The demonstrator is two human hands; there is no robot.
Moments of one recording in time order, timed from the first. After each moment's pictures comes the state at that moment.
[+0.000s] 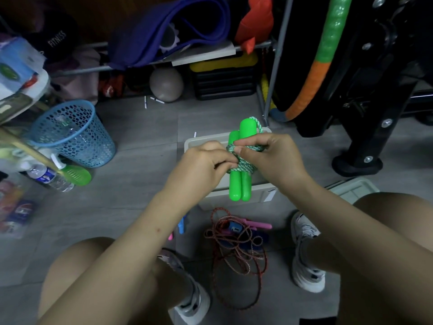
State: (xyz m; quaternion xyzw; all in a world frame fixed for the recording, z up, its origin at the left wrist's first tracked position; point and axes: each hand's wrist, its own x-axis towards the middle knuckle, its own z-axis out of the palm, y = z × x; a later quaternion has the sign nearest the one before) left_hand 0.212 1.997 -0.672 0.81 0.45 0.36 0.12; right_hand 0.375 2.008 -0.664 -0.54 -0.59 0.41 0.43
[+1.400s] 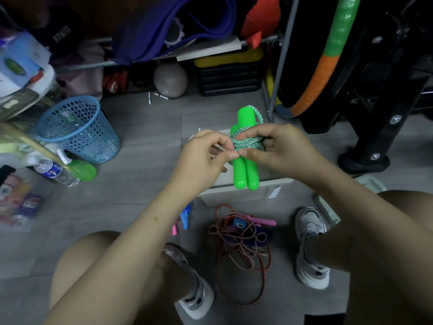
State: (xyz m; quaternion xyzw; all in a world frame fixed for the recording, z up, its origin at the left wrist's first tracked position) left_hand 0.213 1.994 -0.661 0.66 0.54 0.41 0.33; right_hand 0.393 2.016 -0.657 -0.44 -0.77 0.34 0.31
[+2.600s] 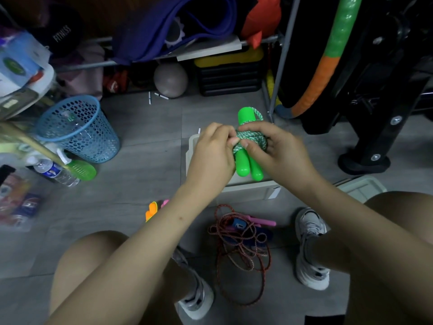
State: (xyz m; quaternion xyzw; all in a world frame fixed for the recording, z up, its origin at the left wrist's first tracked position) left_hand 0.233 2.004 -0.675 0.72 0.56 0.41 0.07; right_hand 0.379 2.011 -0.678 -0.48 -0.70 0.31 0.43
